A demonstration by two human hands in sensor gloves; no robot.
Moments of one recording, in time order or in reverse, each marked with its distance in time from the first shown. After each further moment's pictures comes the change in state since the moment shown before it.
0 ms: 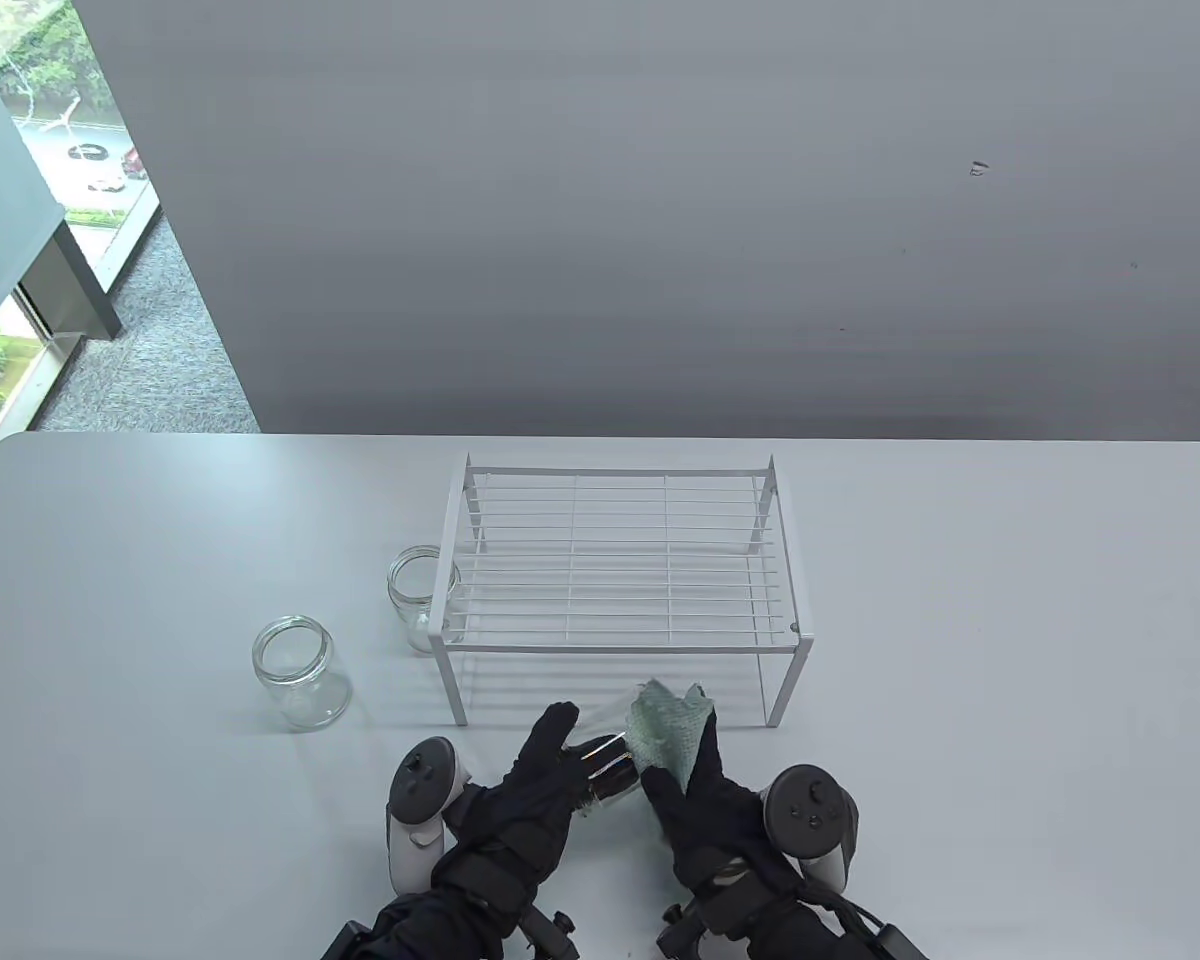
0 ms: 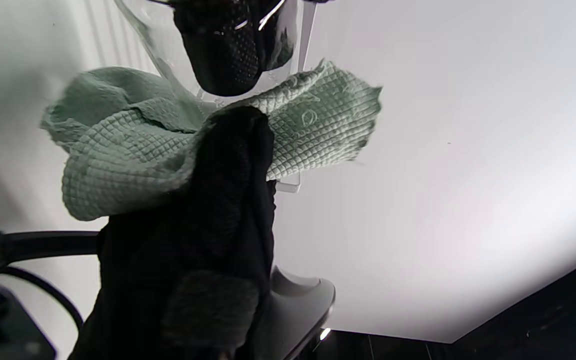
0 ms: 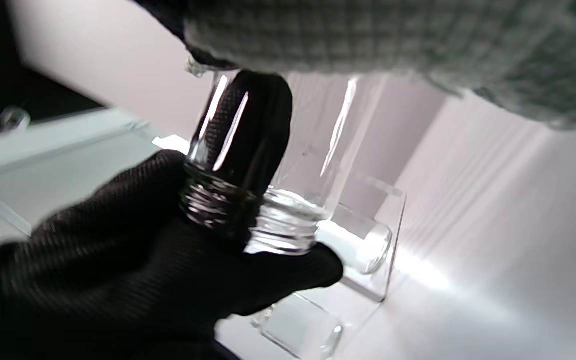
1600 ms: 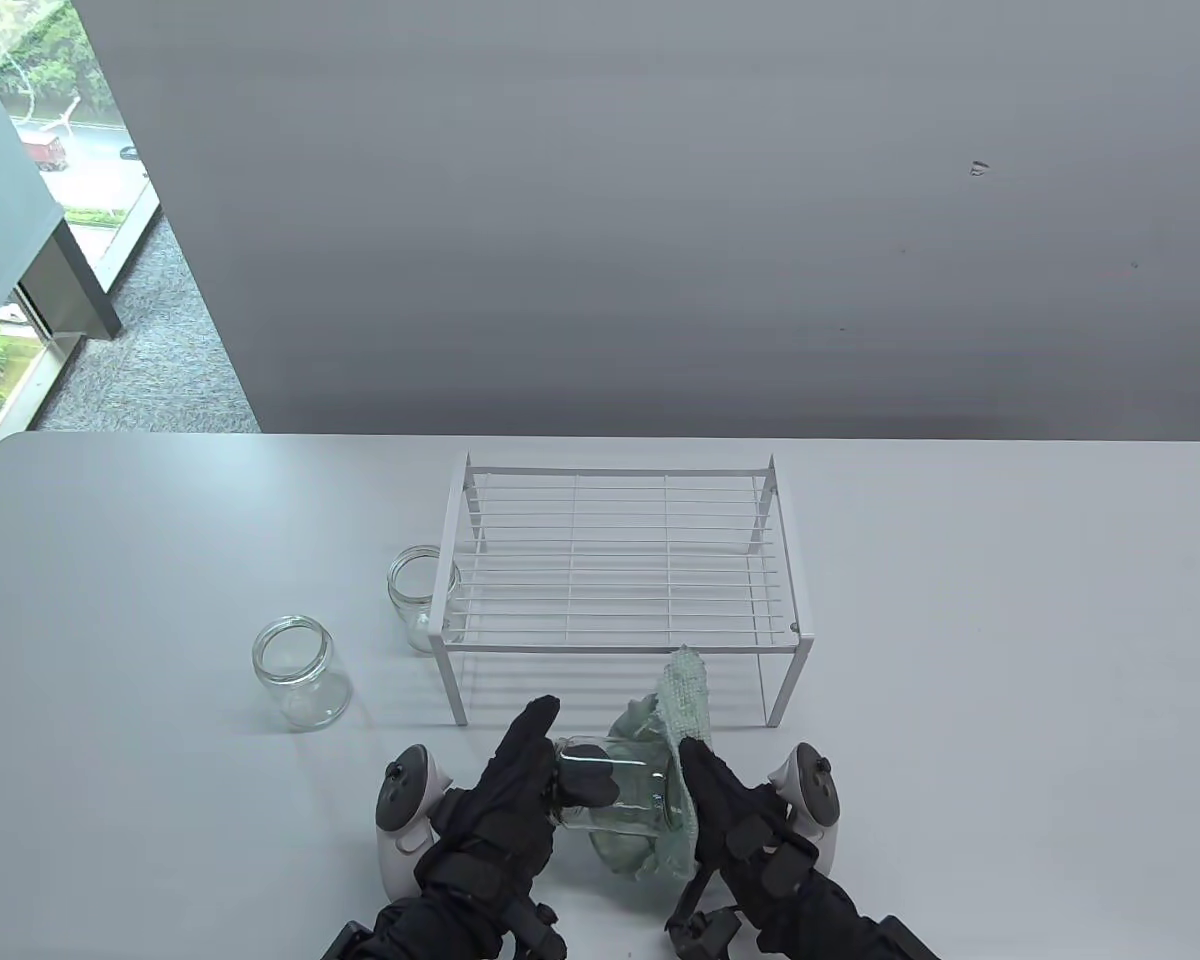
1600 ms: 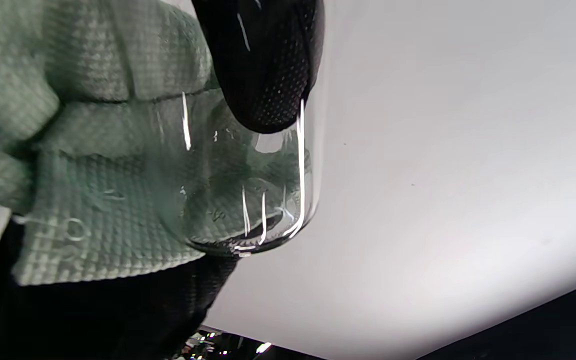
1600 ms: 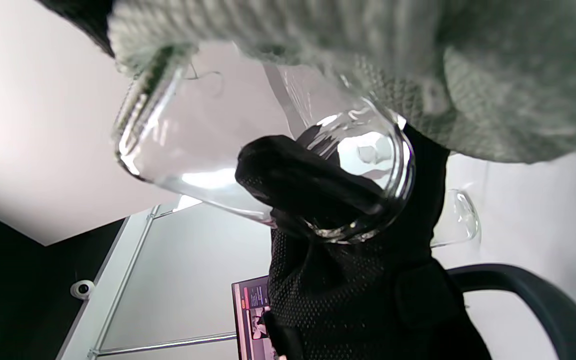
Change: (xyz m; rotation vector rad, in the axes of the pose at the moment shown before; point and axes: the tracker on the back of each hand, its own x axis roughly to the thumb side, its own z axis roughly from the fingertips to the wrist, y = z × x) left_hand -0.007 0.007 0.004 0.028 -0.048 0.238; right_hand -0.035 0.018 0.005 0.122 0.229 -0.960
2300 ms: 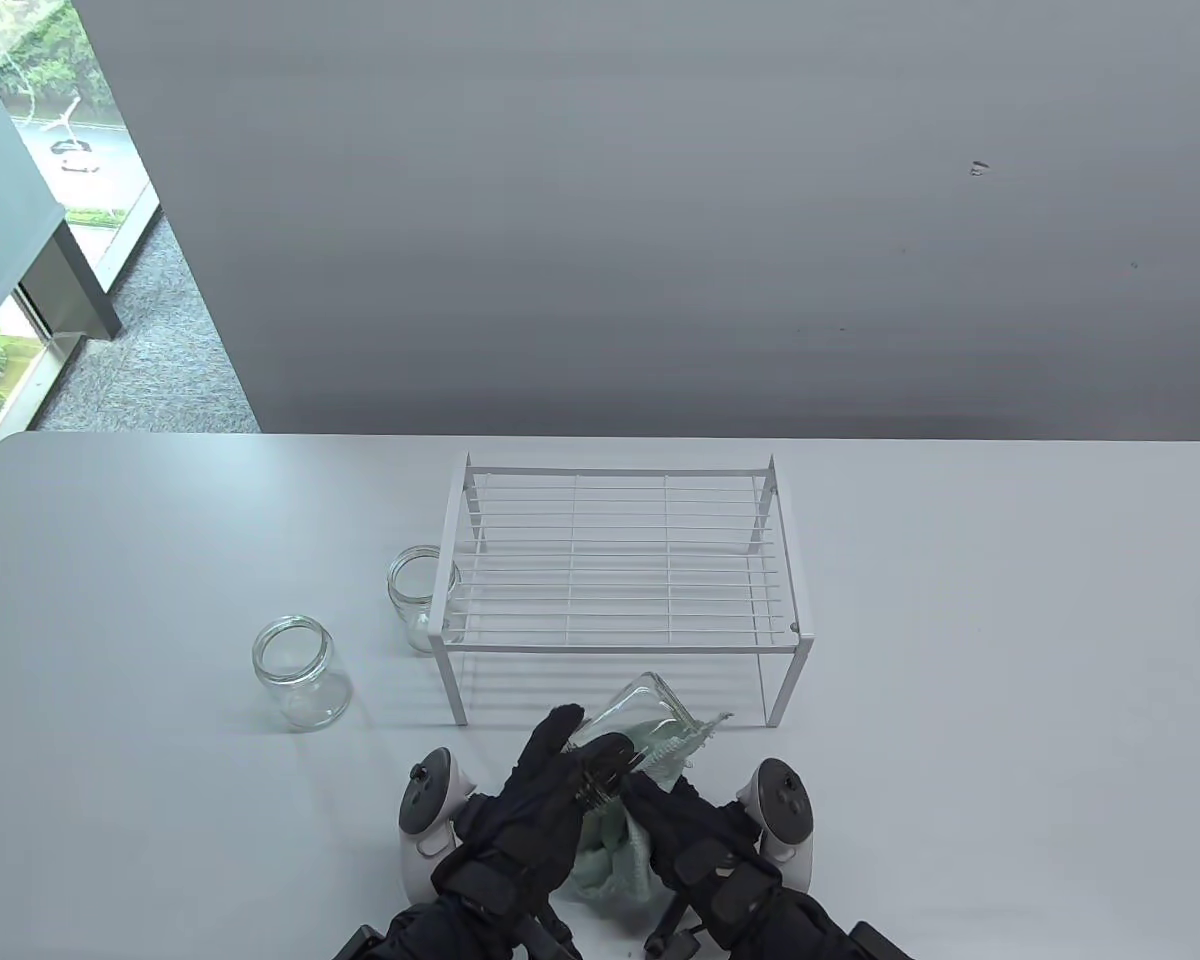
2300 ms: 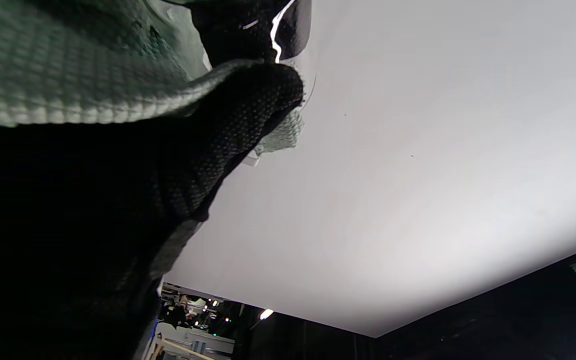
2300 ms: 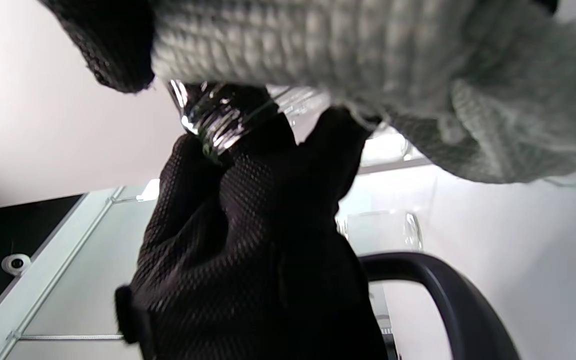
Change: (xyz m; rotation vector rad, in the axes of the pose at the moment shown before) left_hand -0.001 -0.023 -0.002 -0.093 -0.002 -0.085; right_hand -0.008 0.020 0.000 -0.102 0.014 0.216
